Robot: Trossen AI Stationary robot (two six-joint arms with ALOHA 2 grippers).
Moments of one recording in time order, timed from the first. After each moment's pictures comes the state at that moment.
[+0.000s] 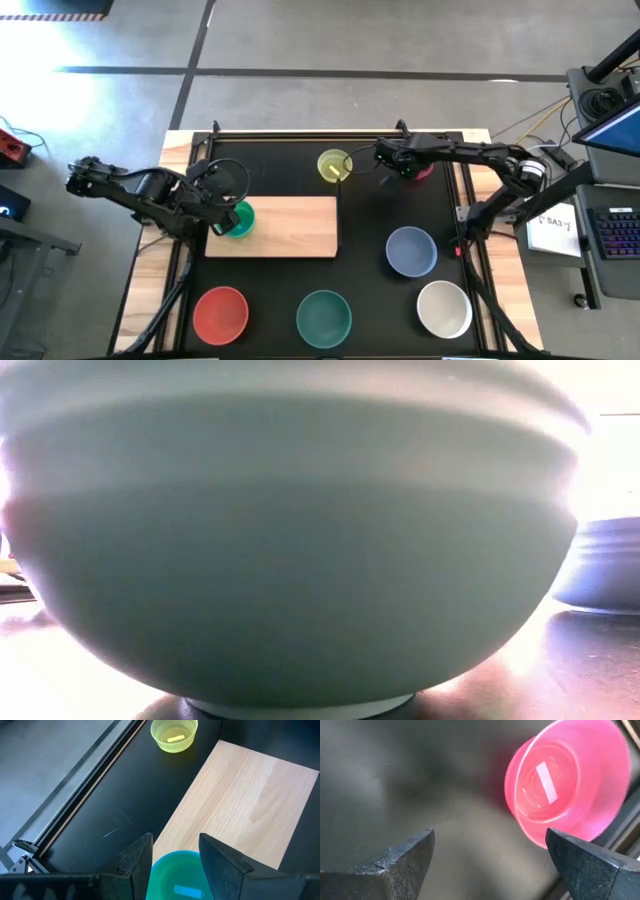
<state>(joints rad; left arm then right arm) -0.28 1.00 1.16 -1.28 -0.62 -0.66 -0.51 1.57 1.07 -1.03 0.22 0.38</state>
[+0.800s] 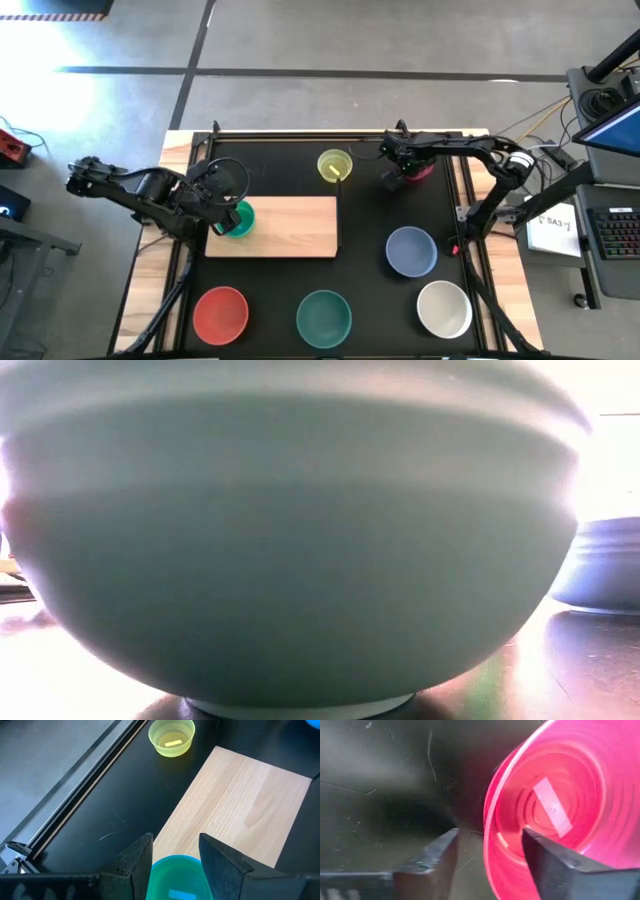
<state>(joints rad) -0.28 1.00 1.16 -1.26 -0.62 -0.66 -0.69 1.67 0.94 -0.76 0.17 0.31</state>
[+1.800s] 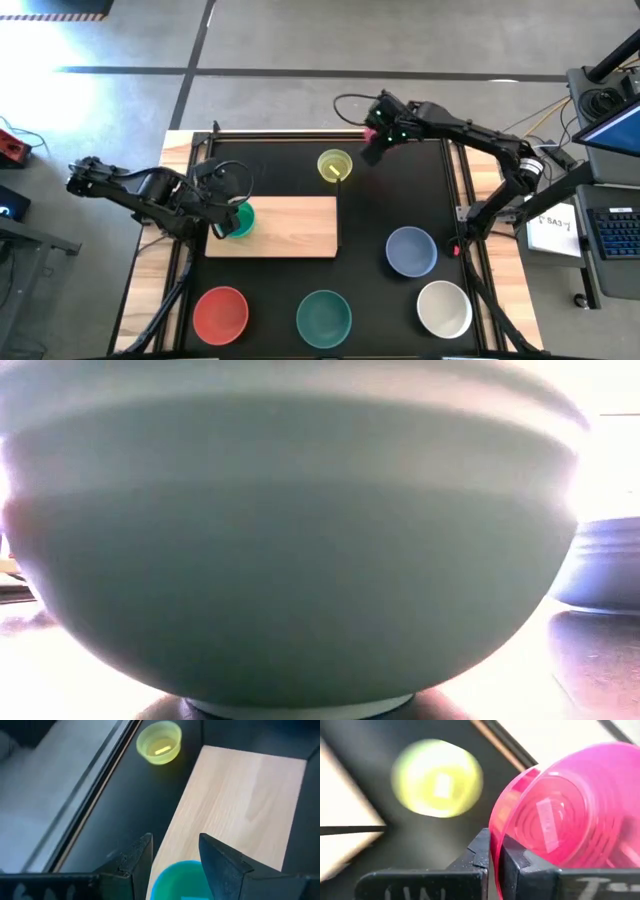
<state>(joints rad) -0.28 1.00 1.15 -1.19 -0.62 -0.44 -0.58 1.59 1.45 -0.89 0.01 0.11</state>
